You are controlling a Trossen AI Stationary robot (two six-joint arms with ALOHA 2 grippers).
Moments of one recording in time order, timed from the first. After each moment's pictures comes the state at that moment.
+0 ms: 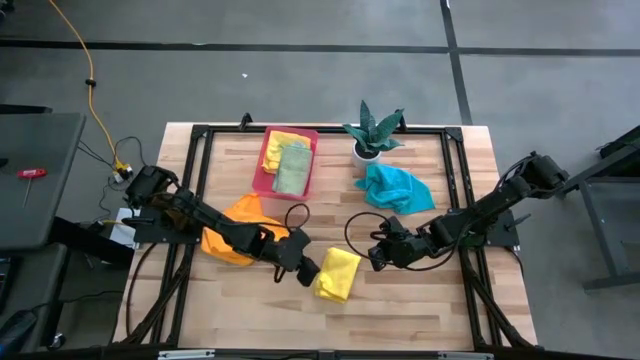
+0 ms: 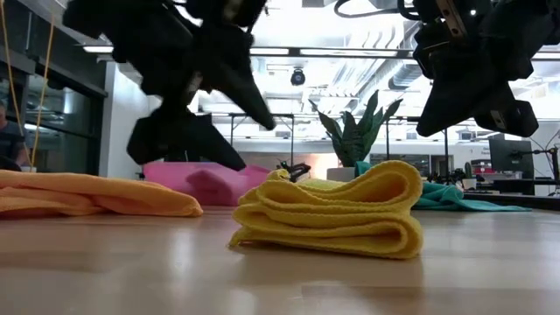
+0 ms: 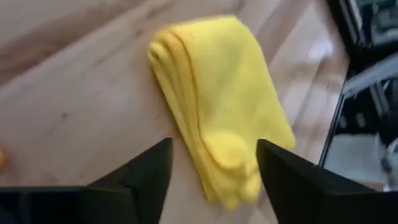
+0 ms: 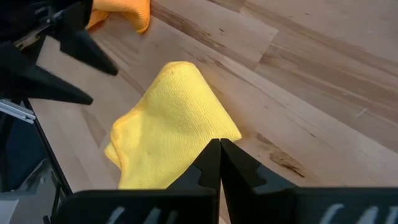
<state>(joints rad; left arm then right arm) -0.25 1.74 0.90 0.07 -0.18 -1.20 0.47 1.37 0.71 -0.23 0.36 1.39</state>
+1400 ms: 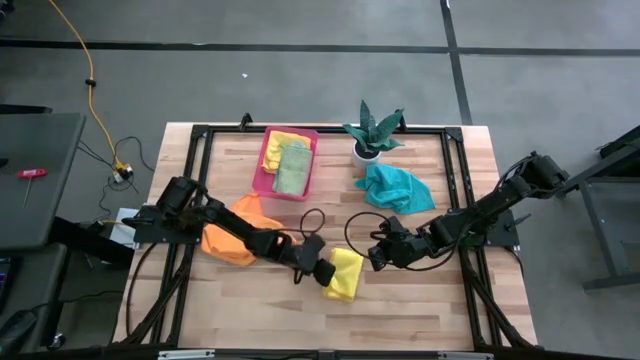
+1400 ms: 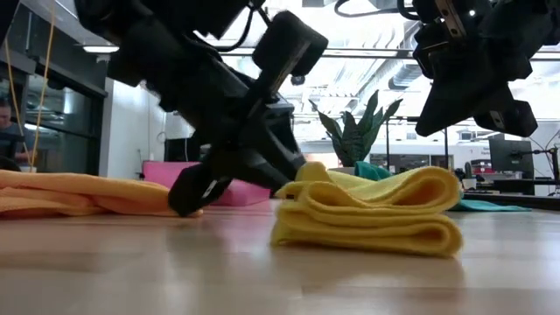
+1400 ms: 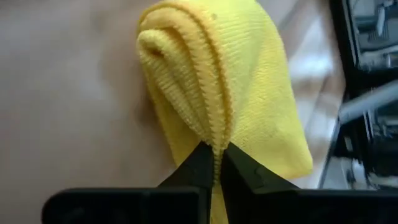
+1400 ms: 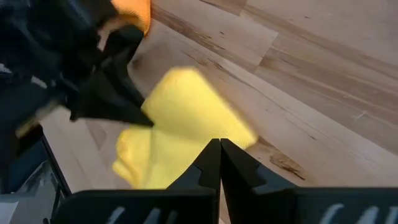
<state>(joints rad) -0.20 1.98 0.99 0.28 -0.13 -1.26 0.47 1.37 0.71 -0.23 0.37 1.39</state>
